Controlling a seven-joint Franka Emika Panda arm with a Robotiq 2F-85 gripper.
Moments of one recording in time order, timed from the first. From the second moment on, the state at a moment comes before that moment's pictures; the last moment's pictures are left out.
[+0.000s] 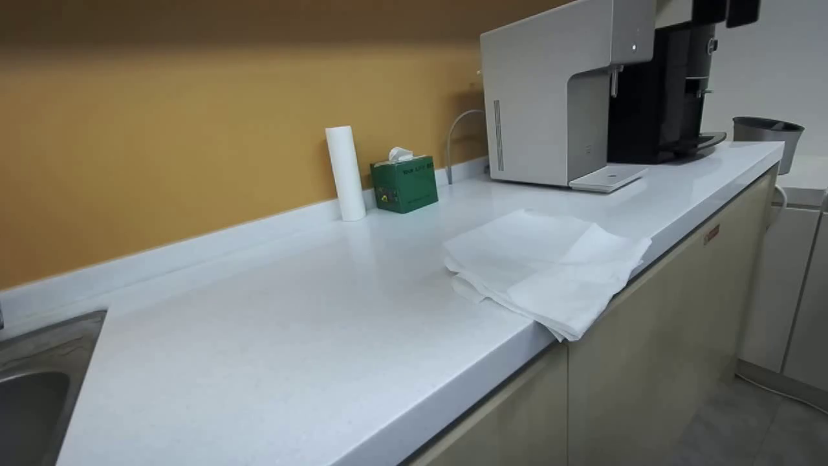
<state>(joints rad) 0.00 -0.60 0.00 -2.51 -0.01 1.90 -0.04</state>
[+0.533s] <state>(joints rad) 0.00 -0.60 0.00 -2.51 -0.01 1.90 -0.04</state>
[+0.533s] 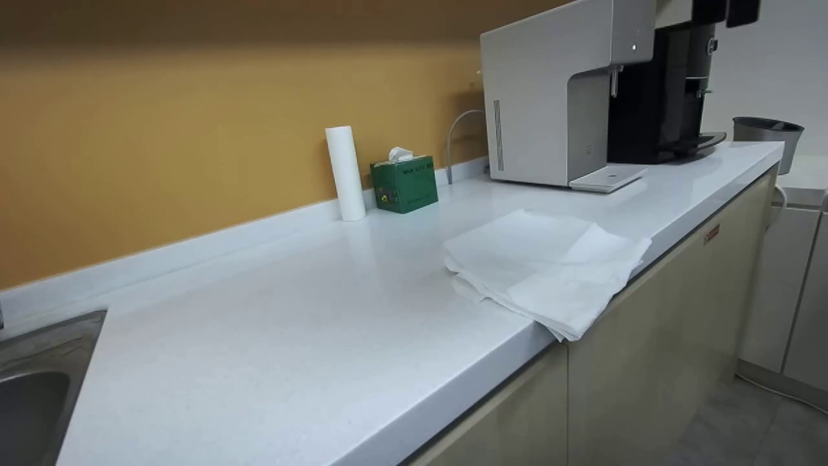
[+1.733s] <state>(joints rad) 0.04 -0.01 0.04 -2.37 -0.05 2.29 -0.09</state>
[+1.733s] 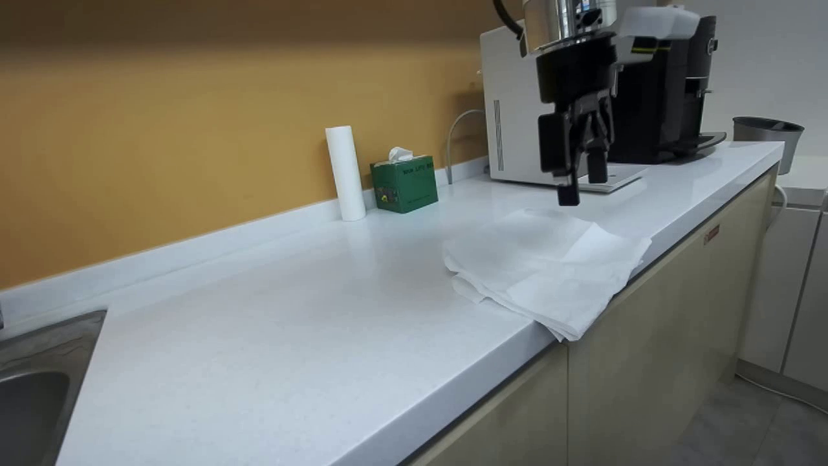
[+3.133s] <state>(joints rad) 0.07 0.41 0.10 -2.05 -0.04 2.40 -0.14</state>
